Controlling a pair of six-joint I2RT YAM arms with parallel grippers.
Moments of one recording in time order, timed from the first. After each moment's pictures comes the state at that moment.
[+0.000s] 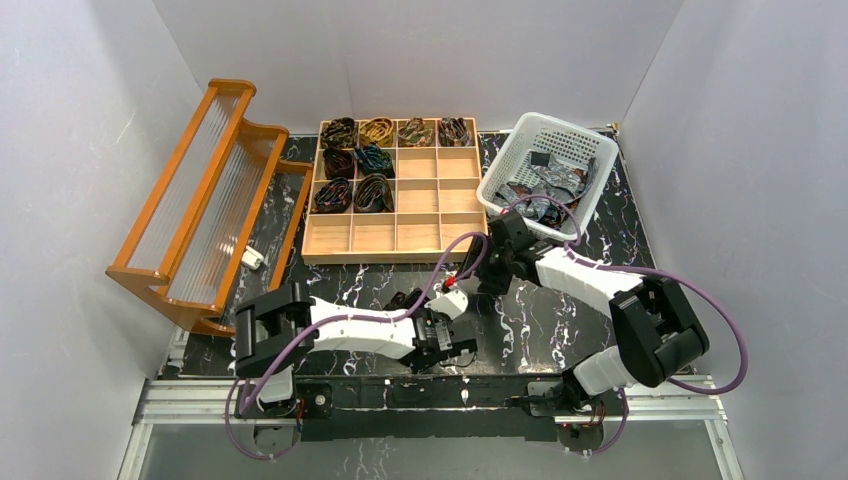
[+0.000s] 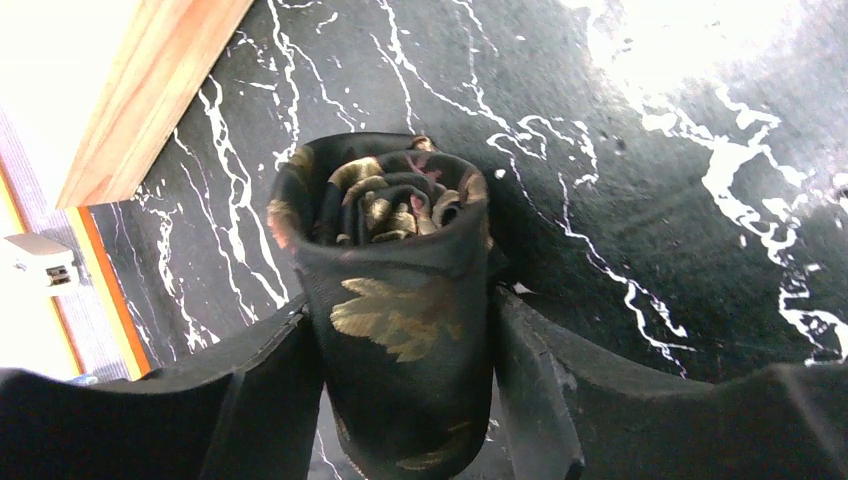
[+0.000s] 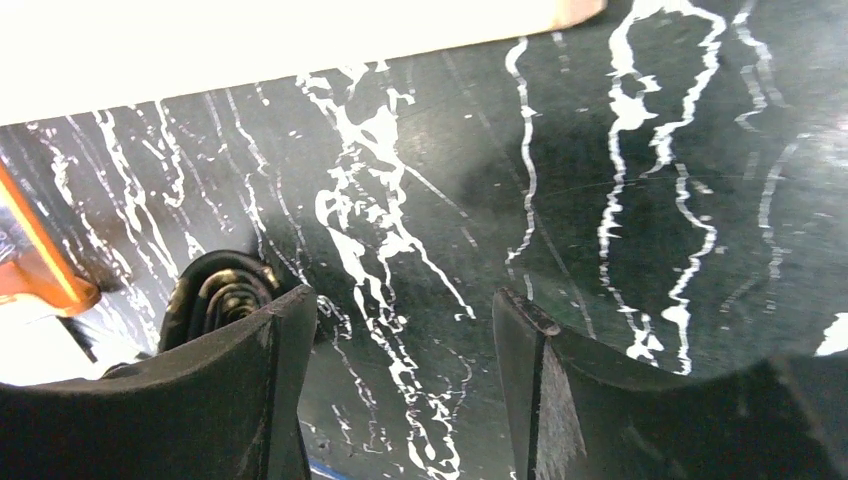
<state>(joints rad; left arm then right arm) -1.37 1.73 1.04 -0.77 -0.84 -0.55 0.57 1.44 0.77 -0.31 -0.19 0.88</state>
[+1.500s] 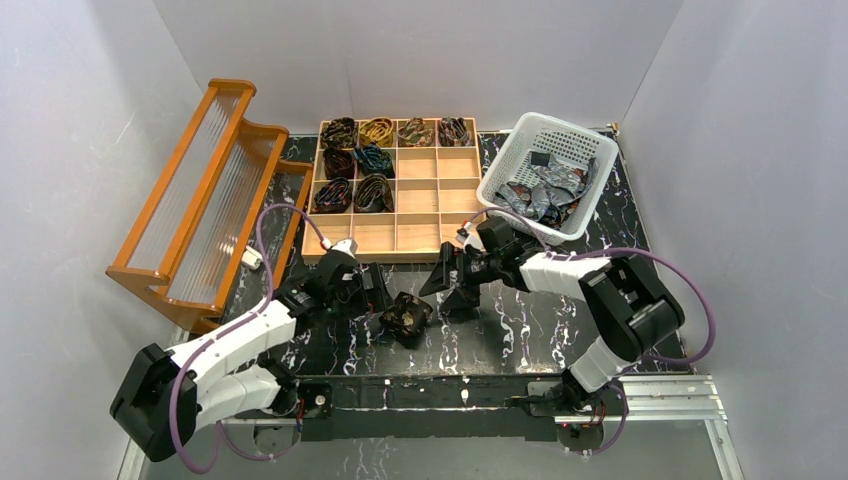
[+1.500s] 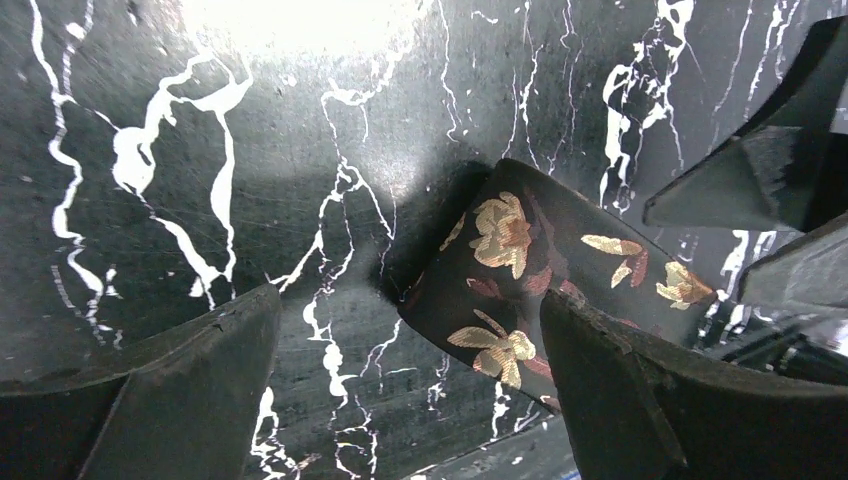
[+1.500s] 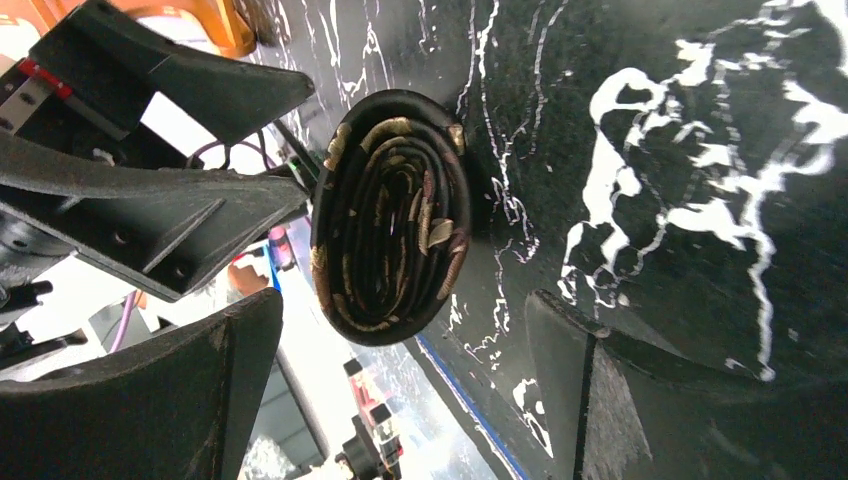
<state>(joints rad) -0.68 1.05 0.54 -0.38 -0.05 -0.75 0.60 1.58 0.70 0.05 -0.75 0.89</state>
